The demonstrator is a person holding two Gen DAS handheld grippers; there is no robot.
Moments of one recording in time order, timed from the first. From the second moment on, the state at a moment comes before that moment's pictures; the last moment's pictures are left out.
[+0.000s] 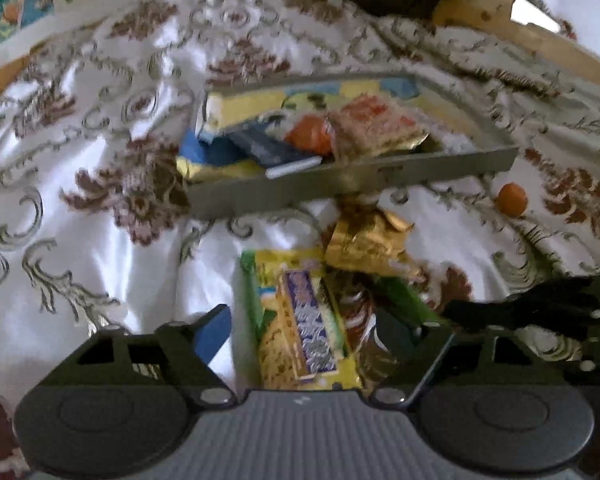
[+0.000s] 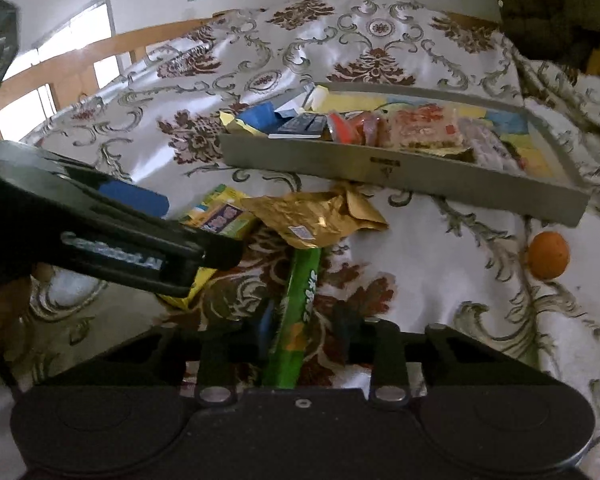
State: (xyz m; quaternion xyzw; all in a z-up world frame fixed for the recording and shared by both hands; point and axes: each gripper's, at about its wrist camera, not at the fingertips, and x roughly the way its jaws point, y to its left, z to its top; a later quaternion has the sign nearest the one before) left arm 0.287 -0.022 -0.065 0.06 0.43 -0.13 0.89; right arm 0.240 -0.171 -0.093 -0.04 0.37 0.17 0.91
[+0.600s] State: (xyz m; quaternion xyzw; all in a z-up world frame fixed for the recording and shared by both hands) left arm 0.298 -0.026 -0.080 0.08 0.45 -0.10 0.88; right arm 0.252 -0.163 -0.105 -0.04 0.36 0.17 0.91
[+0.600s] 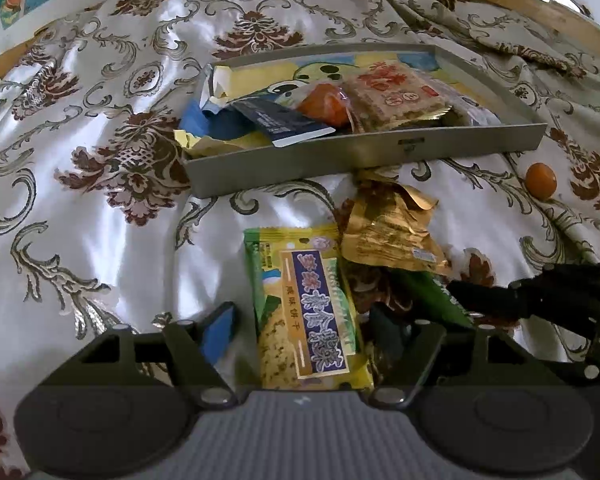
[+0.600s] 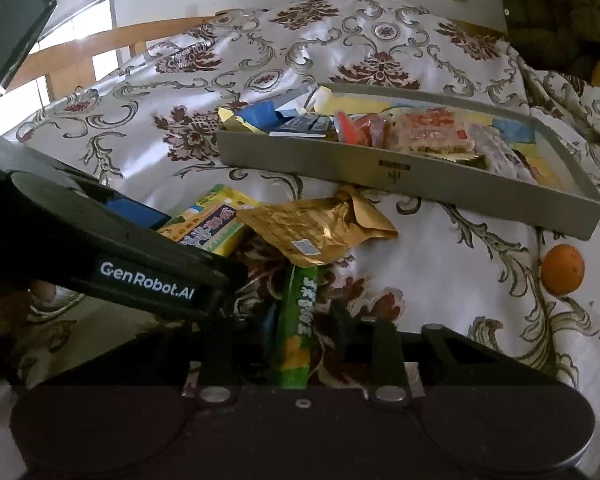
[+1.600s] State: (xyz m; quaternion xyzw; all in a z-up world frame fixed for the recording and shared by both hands) left arm 0.231 -0.032 -0.019 -0.06 0.53 -0.10 0.84; right arm 0.175 -0.248 -0.024 0.05 0.37 0.18 0.91
